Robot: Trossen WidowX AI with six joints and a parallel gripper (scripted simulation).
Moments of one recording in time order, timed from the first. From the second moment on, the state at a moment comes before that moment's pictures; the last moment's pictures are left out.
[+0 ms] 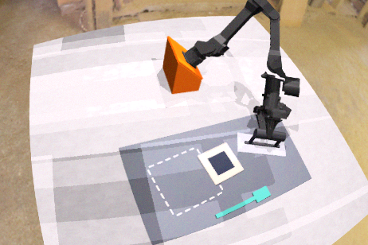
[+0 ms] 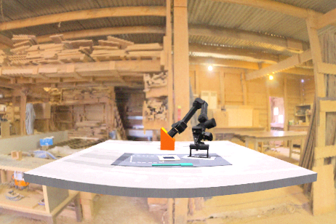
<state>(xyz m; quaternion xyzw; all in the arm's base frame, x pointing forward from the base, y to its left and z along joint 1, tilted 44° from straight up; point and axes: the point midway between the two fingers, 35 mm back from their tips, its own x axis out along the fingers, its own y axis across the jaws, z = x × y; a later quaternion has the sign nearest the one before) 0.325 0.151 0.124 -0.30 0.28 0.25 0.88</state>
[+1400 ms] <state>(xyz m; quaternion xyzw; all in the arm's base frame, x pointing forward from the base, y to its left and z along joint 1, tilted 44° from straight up) 0.343 0.157 0.106 -0.30 0.28 0.25 0.88</state>
